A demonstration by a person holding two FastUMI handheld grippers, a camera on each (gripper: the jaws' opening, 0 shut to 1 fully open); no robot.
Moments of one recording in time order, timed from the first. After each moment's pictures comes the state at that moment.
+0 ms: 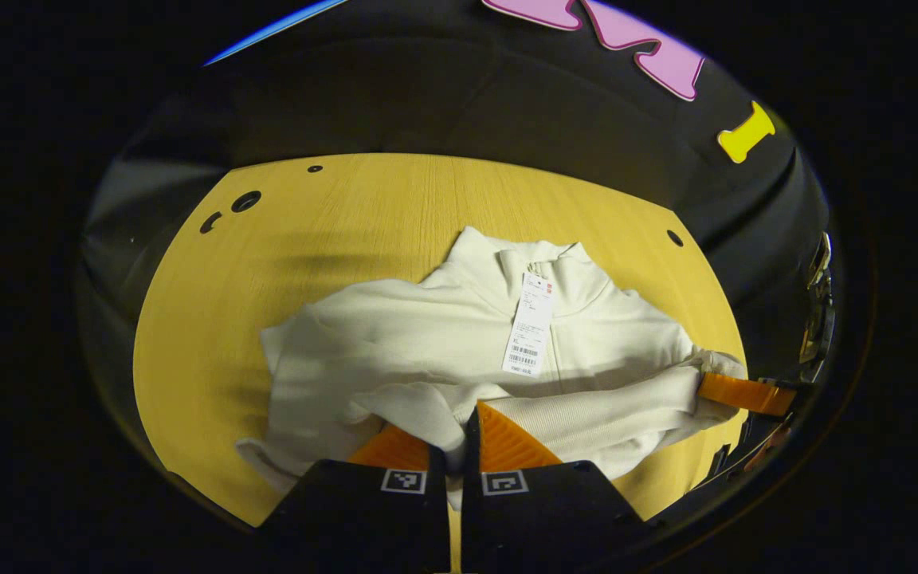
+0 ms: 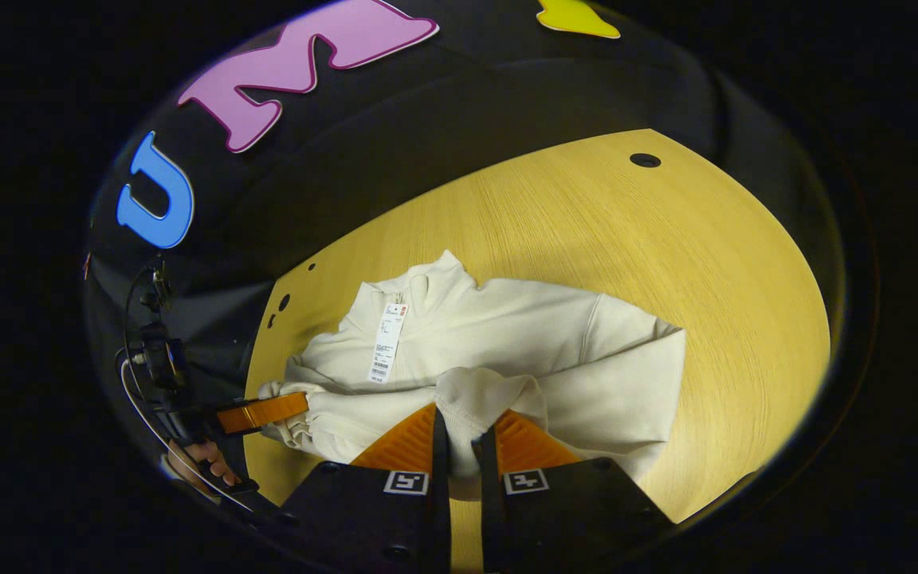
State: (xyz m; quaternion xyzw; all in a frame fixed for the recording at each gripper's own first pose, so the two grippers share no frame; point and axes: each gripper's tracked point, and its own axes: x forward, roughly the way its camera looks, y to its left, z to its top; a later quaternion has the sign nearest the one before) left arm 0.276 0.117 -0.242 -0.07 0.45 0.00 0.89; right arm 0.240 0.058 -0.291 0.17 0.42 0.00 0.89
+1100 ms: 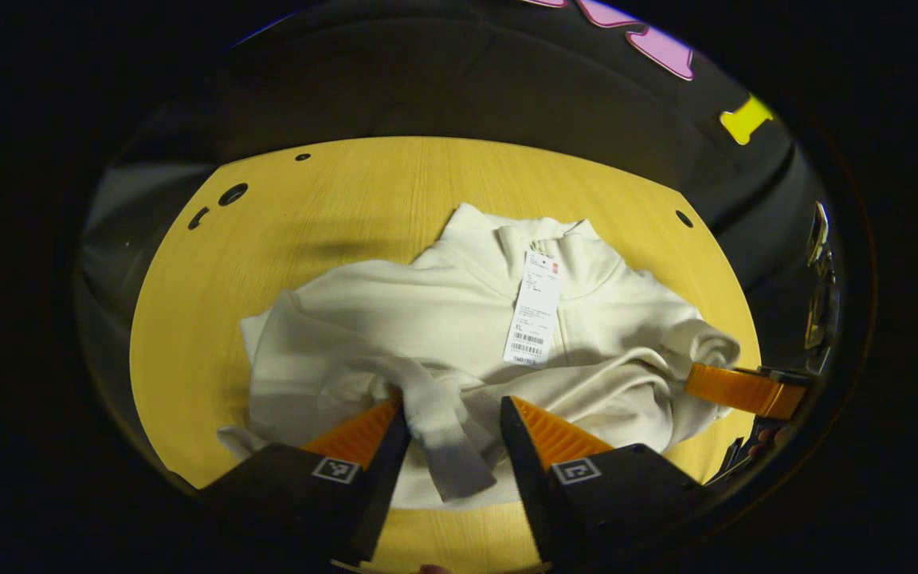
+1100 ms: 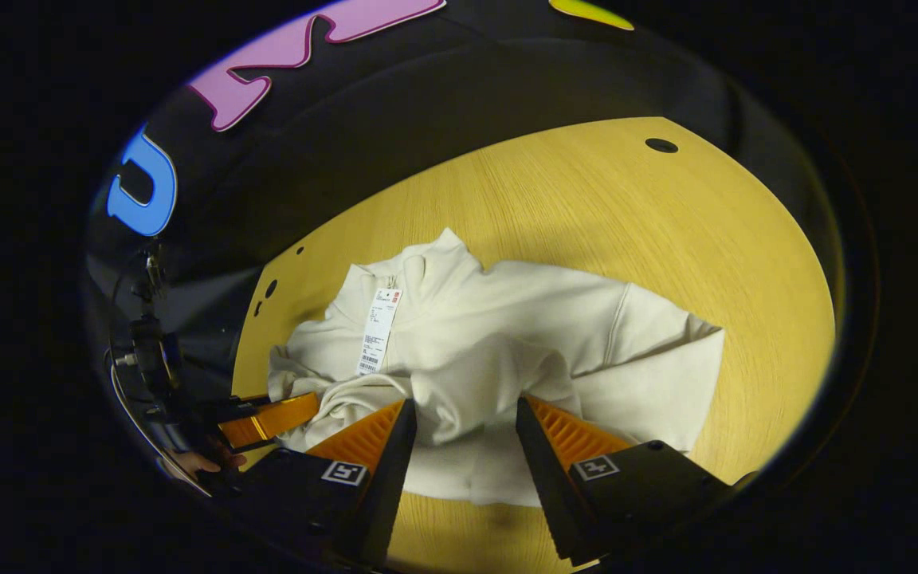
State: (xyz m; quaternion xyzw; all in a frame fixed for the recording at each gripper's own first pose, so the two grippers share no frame) left arm 0.273 0.104 -0.254 -0.05 0.46 0.00 0.89; right arm 0.243 0.073 -0.302 0.15 0.43 0.02 0.89
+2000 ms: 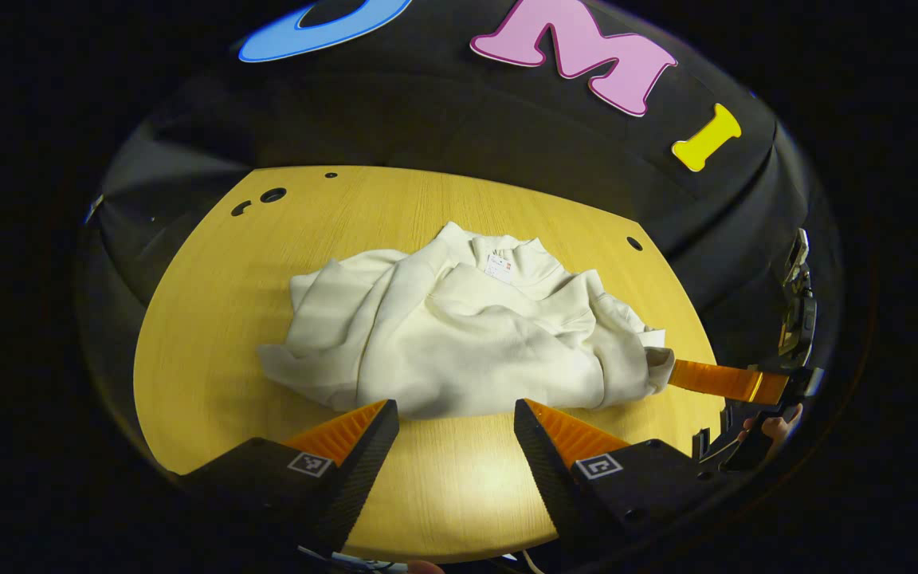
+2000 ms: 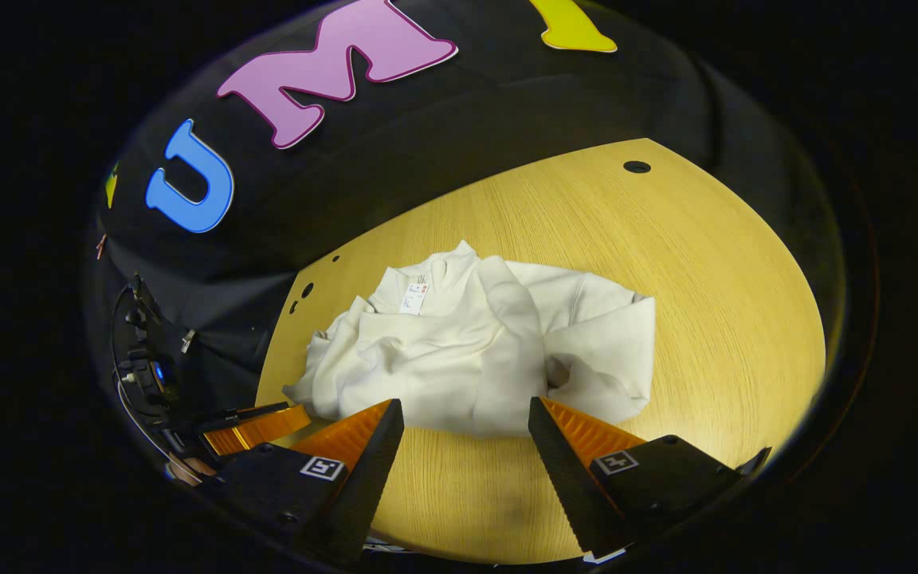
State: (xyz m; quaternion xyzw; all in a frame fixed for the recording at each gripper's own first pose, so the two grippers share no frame) left arm 0.166 0.091 -0.201 -0.10 0.39 -0.01 0.92; right arm 0.154 0.067 -0.257 0.16 0.40 0.04 0.90
